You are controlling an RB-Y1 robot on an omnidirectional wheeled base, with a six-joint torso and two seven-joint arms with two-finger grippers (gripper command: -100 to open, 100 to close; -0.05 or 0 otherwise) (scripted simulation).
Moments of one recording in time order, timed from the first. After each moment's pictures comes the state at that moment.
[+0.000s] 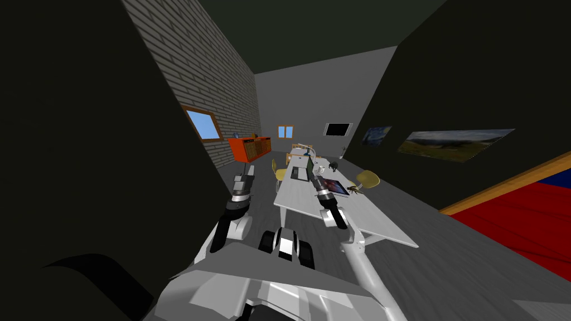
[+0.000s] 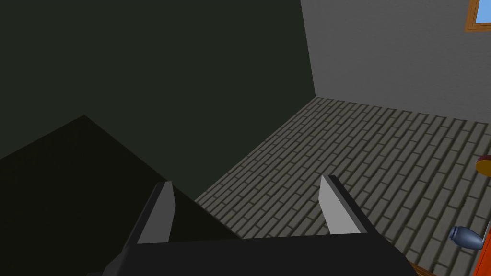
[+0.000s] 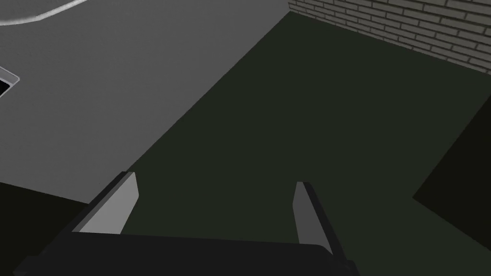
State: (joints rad) left arm 0.48 -0.01 -0.07 -2.32 -0.01 -0.58 -0.15; right arm -0.02 -0.27 0.17 -1.85 0.18 -0.34 0.53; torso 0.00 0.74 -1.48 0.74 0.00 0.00
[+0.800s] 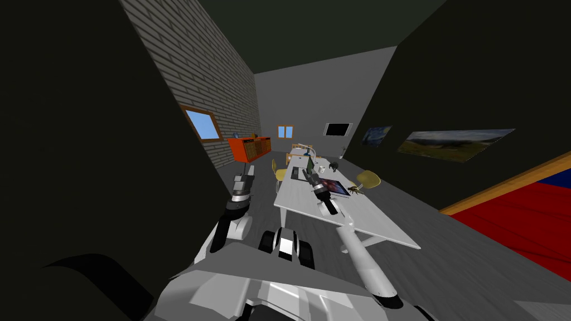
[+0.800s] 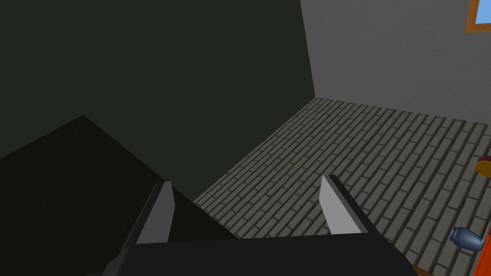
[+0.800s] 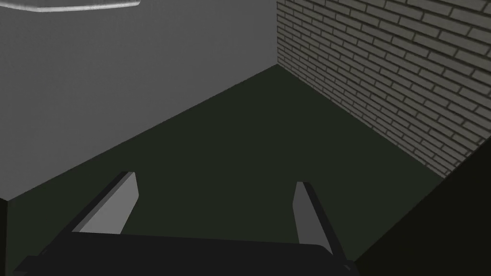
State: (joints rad) left arm 0.48 -0.01 -0.07 -2.32 -0.01 -0.58 -0.15; right arm -0.20 -0.33 0.21 -1.64 0.27 -0.30 0.69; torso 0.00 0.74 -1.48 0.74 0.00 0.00
